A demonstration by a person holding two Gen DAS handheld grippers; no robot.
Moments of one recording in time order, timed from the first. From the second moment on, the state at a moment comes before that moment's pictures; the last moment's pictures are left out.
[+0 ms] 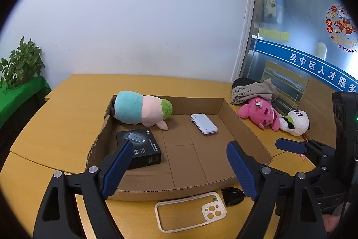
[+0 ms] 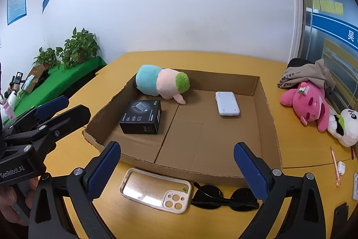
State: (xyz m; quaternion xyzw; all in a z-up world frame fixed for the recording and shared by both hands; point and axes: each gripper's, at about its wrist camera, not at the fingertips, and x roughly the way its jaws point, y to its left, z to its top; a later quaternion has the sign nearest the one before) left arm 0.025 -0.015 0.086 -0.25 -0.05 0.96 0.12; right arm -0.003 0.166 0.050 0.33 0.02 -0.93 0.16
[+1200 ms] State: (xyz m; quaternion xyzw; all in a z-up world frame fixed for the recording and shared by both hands) left arm 0.003 -0.043 -0.048 -0.43 -0.10 0.89 0.12; right arm 0.009 0.187 -0.078 0.47 -0.01 -0.86 0.20
